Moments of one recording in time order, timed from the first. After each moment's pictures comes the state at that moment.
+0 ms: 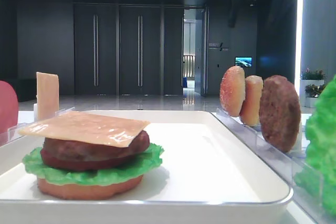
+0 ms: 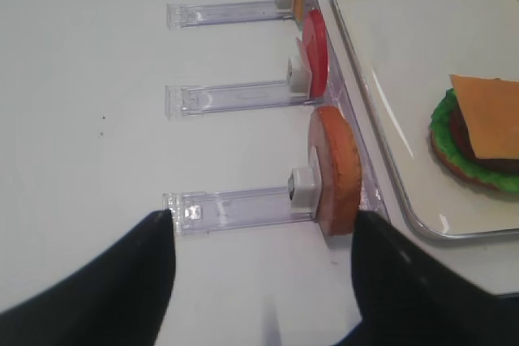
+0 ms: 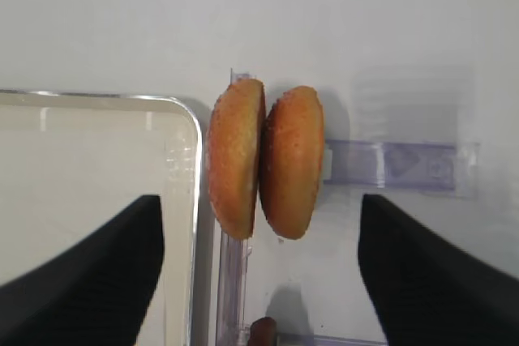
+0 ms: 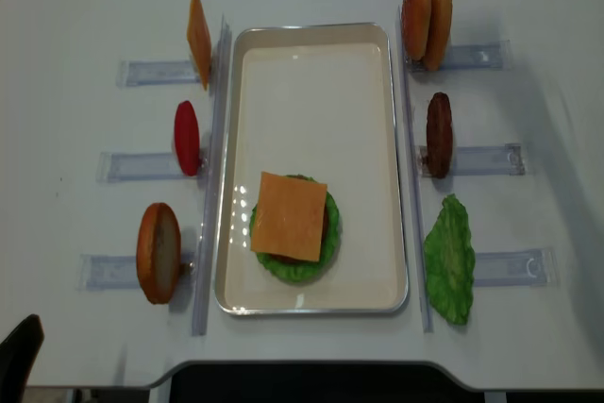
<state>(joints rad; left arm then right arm) -0.01 -0.02 -0.47 -0.05 1.11 0.06 0.31 2.01 -1.98 0.05 1.22 0.22</state>
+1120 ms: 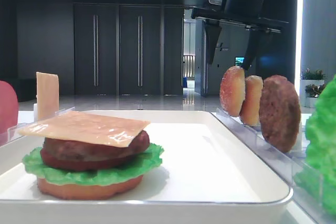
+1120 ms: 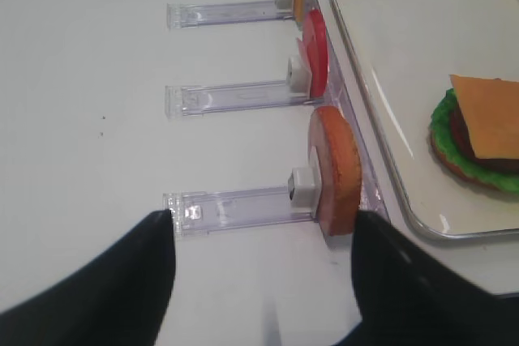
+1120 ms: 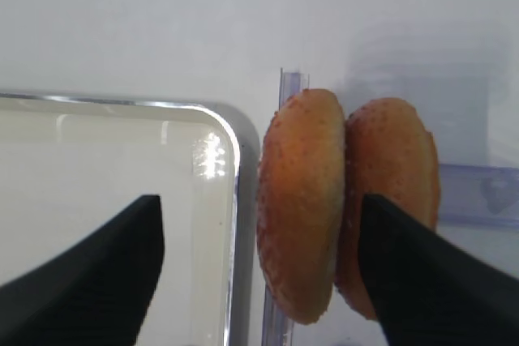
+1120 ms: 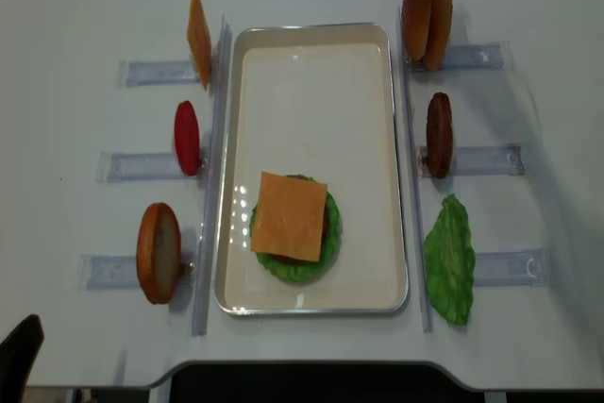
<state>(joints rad) -0.01 -0.02 -0.47 -0.05 1.11 0.06 0.35 2.15 -1.98 0.08 1.12 0.24</state>
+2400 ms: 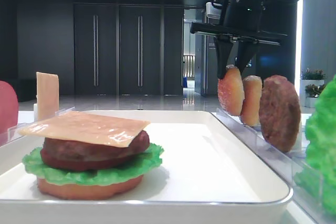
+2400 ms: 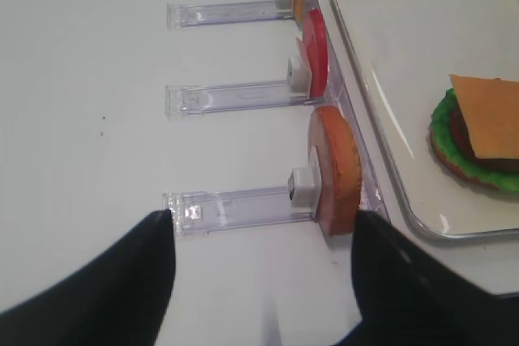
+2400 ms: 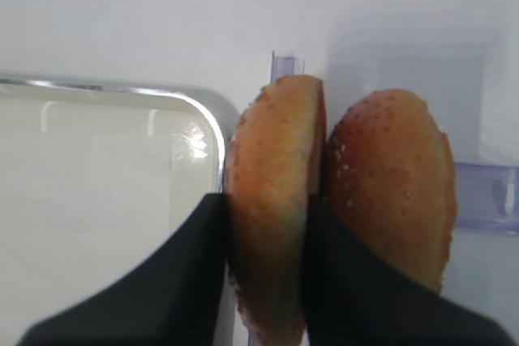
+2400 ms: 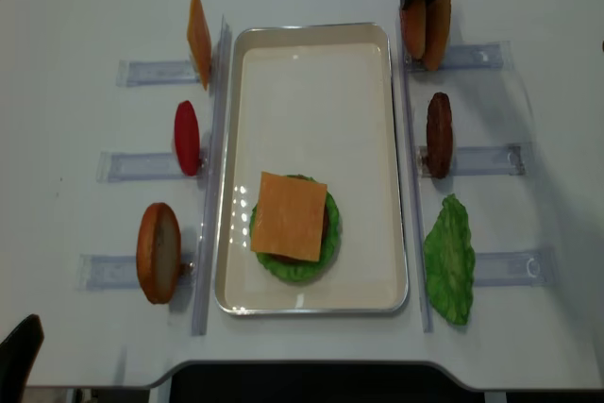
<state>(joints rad) -0.01 -0.02 -0.47 -0.05 1.11 0.06 0.35 2.19 -1.98 0.07 1.12 0.23</state>
